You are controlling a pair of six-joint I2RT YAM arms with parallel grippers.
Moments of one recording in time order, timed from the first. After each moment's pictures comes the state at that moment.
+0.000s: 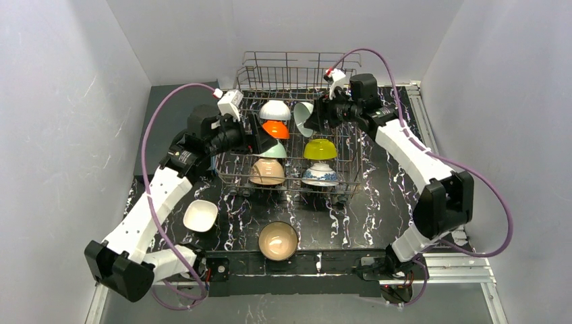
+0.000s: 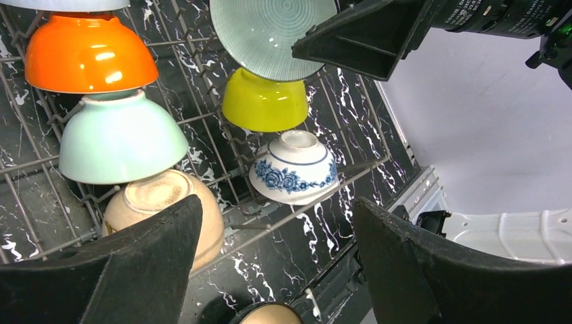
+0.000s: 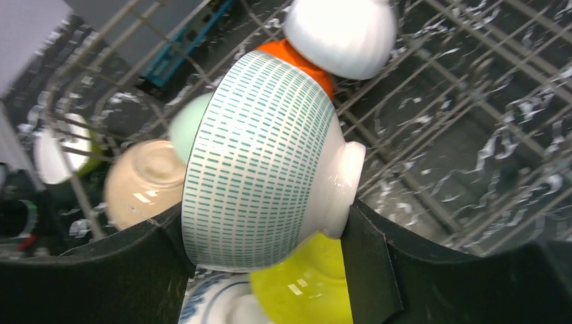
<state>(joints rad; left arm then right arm) -0.47 1.12 1.17 -0.44 0.35 -0.49 0.41 1.56 1.40 -0.34 -0.56 0.10</state>
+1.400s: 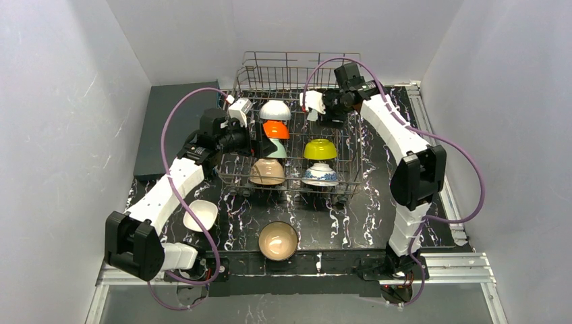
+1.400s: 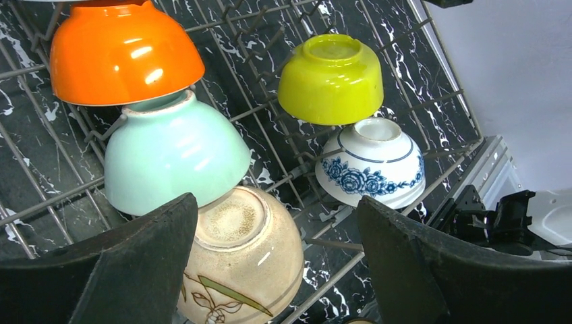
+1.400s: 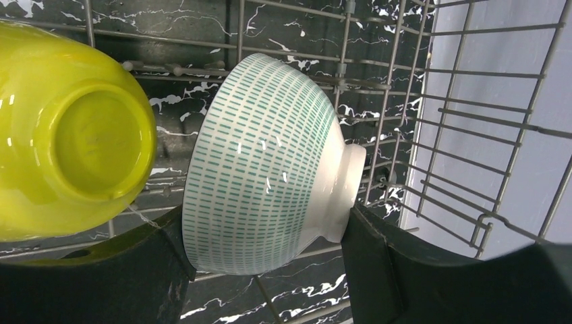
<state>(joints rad) -0.37 1.29 1.03 -0.23 0.48 -0.30 0.41 1.90 1.87 -0.91 -0.33 -1.23</state>
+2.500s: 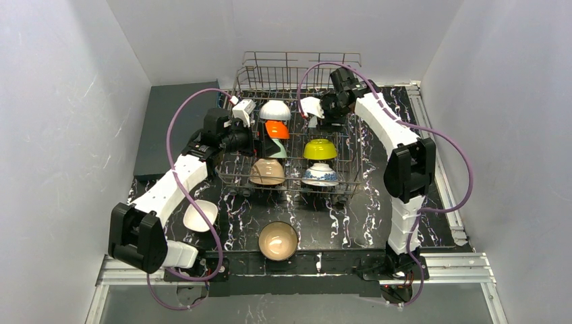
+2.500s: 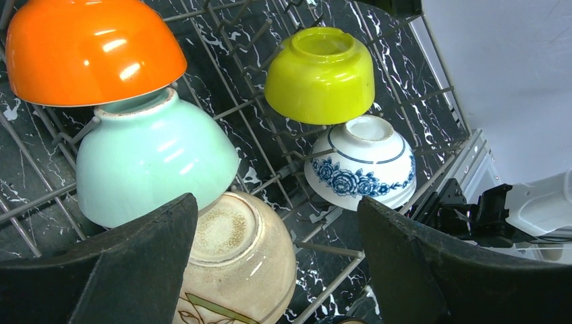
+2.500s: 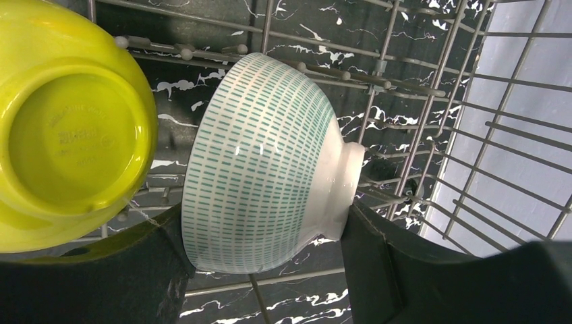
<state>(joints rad) -0.37 1.35 1.03 -0.19 0.54 -0.33 0.40 2.02 1.94 -0.99 -0.33 -1.31</state>
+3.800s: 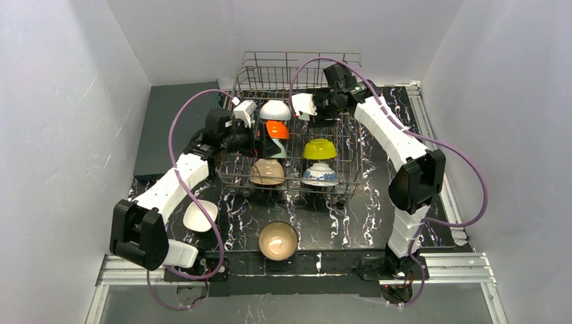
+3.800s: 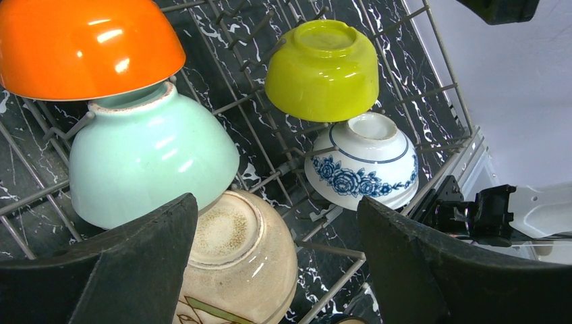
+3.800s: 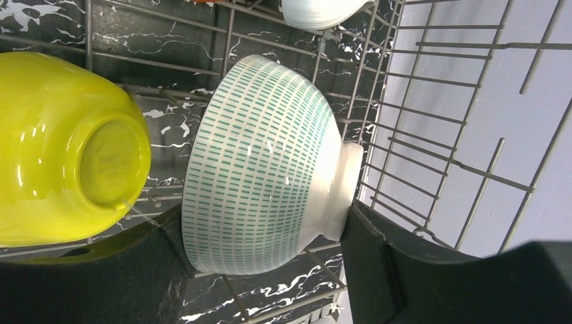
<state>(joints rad) -0.37 1.37 1.03 -0.19 0.55 -0.34 0.49 1.89 1.92 -0.92 -0.27 -1.30</state>
